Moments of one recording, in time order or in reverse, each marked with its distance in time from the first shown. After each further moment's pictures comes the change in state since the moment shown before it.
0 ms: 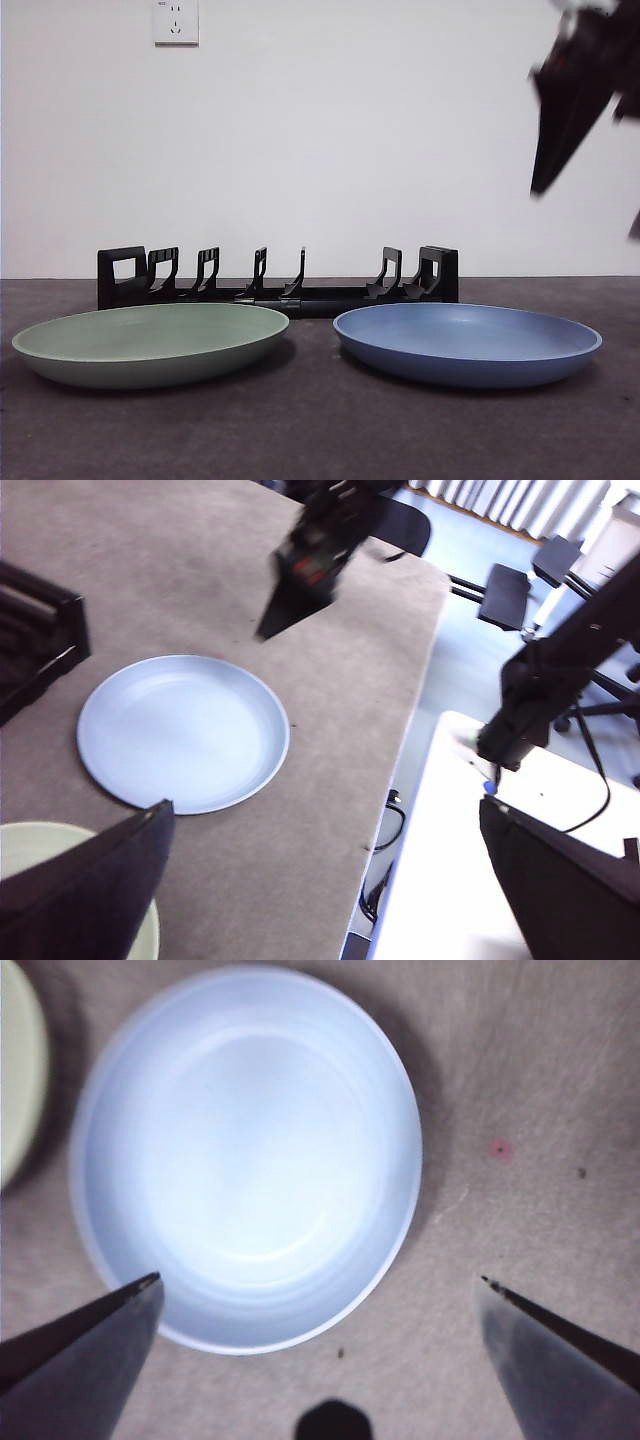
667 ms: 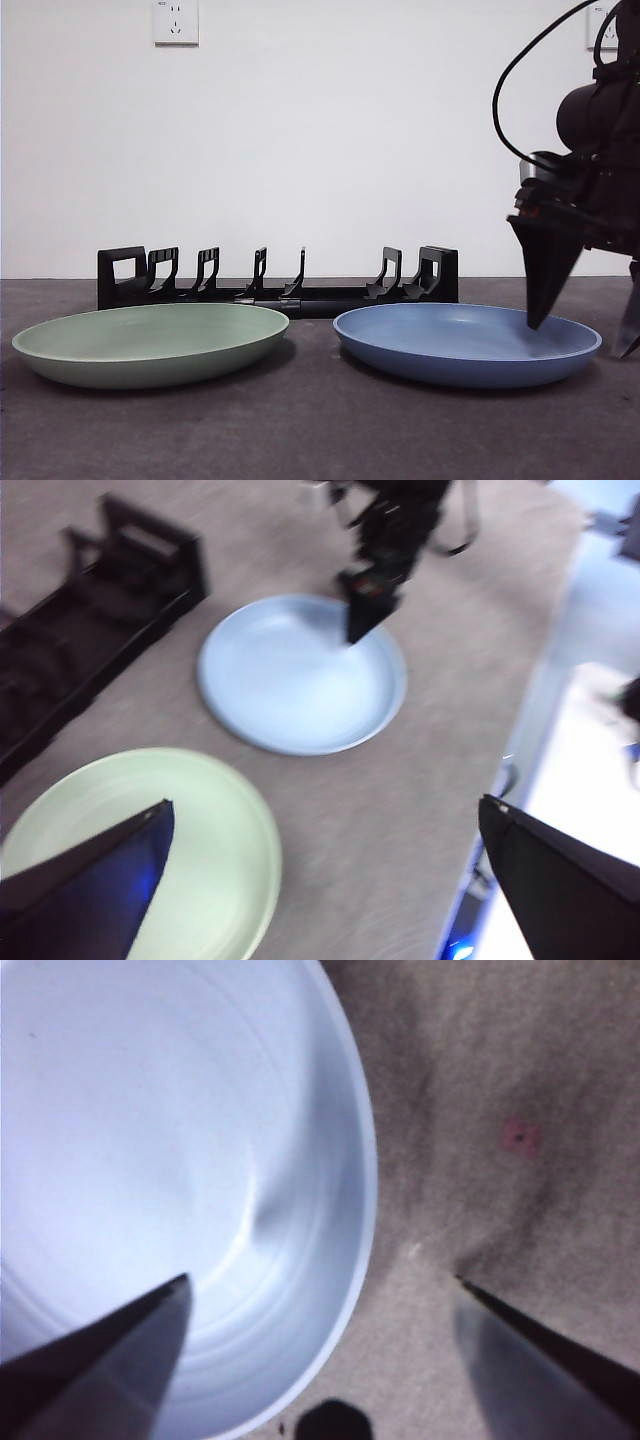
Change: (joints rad) left arm -0.032 0.034 0.002 -0.030 -0.308 0.035; right arm 0.014 0.287 0.000 0.088 0.026 0.001
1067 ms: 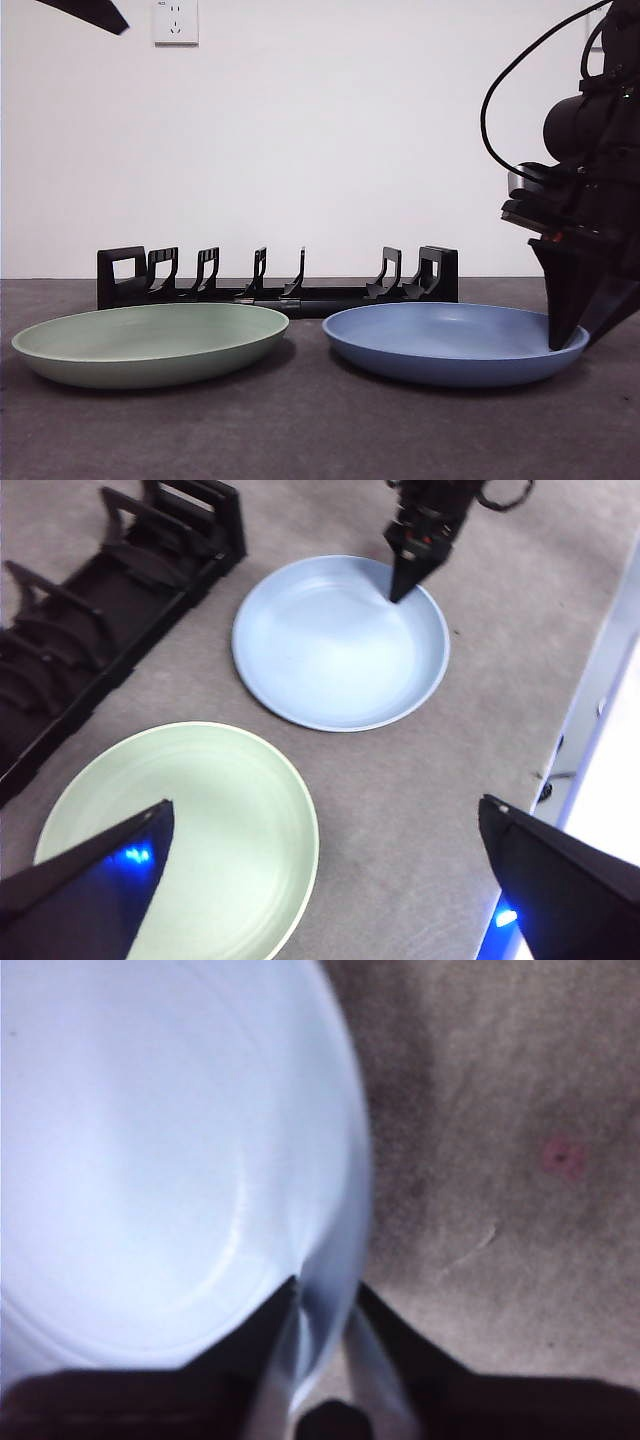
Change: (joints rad) left arm -0.036 0.056 0.000 0.002 -0.080 0.059; right arm 0.026 0.025 0.000 0.033 -0.003 0.021
